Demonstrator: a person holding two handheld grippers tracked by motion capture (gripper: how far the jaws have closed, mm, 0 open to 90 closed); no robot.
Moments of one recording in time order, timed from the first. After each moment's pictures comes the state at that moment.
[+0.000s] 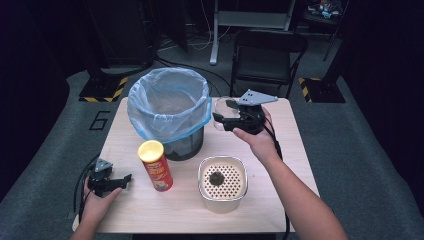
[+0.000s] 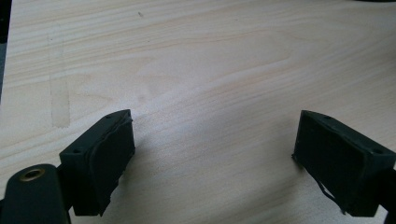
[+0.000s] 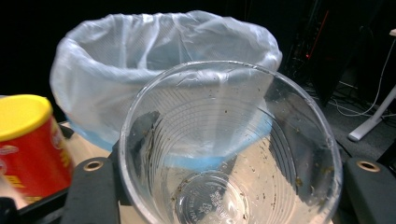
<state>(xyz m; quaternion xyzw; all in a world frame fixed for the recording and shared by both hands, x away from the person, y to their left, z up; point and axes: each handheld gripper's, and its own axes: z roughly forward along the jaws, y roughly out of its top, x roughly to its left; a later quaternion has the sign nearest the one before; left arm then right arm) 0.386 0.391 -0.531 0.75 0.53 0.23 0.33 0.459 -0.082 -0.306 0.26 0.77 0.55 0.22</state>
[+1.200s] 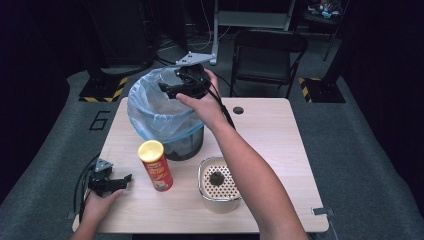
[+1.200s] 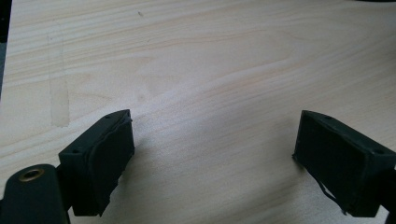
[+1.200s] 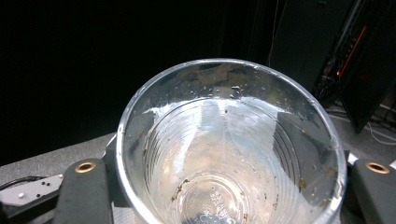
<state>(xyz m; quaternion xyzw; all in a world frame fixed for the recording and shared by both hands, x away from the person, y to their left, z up) 0.386 0.390 -0.531 0.74 0.53 0.23 0.34 0.511 0.058 -0.242 0.23 0.78 0.55 0.19</state>
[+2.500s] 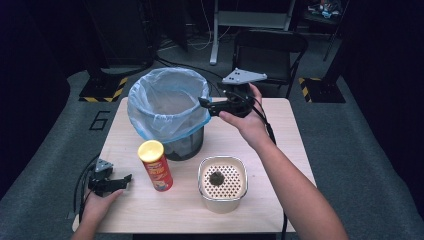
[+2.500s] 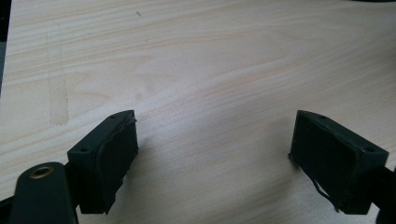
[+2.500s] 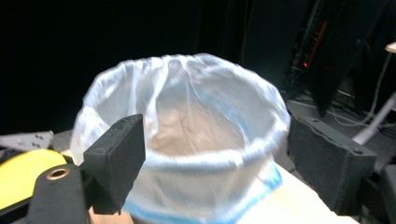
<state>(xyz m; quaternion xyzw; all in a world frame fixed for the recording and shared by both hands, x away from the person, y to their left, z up) 0.384 0.389 -0.529 0.74 0.53 0.23 0.33 0.464 -0.050 -0.255 0.26 0.76 0.54 0.23</state>
